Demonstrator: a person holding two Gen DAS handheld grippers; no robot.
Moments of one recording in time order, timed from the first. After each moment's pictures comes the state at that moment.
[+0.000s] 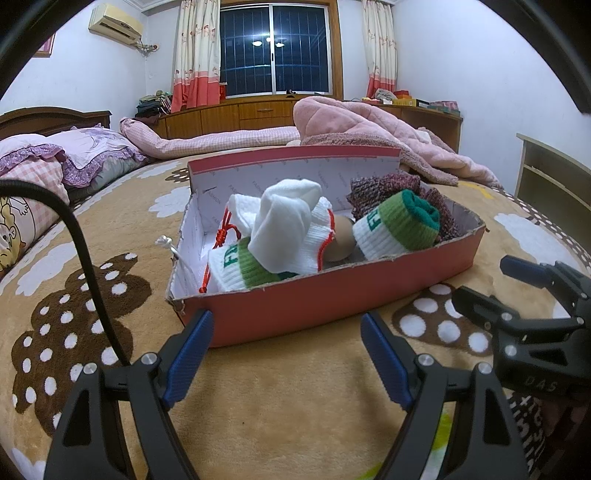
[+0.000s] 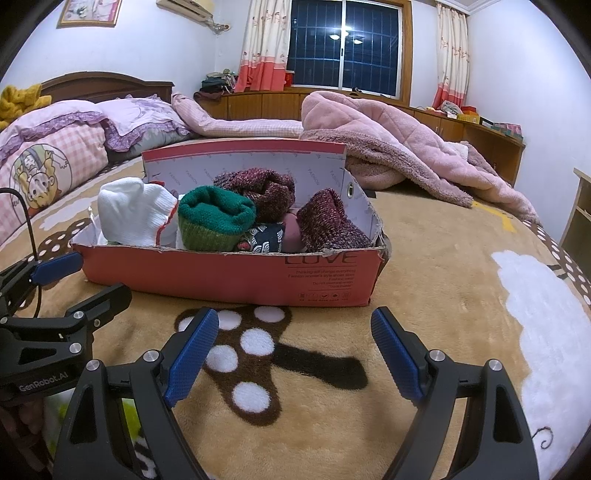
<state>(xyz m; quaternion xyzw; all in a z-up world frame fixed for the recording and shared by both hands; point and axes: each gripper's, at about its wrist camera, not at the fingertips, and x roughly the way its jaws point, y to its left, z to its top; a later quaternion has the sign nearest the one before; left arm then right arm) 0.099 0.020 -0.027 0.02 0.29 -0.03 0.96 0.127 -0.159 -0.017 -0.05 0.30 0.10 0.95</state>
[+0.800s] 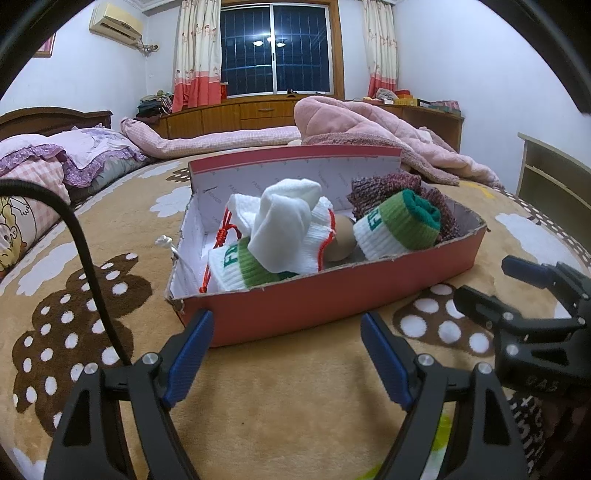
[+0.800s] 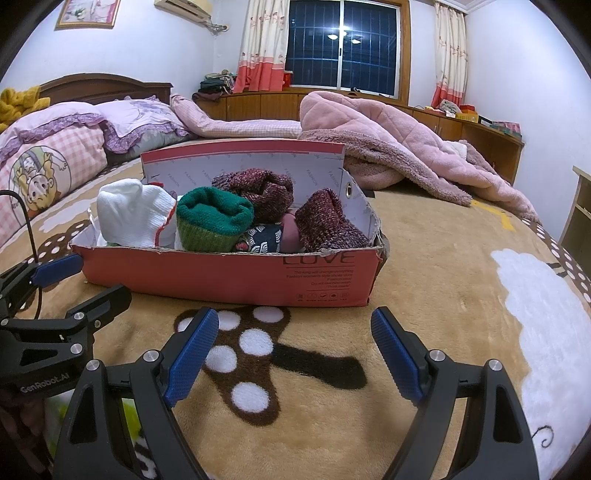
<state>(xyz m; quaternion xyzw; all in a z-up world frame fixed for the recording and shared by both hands) 0.099 0.022 -0.030 0.02 0.29 -0.02 0.96 0.127 -0.160 -0.016 -0.05 0.30 0.10 0.95</state>
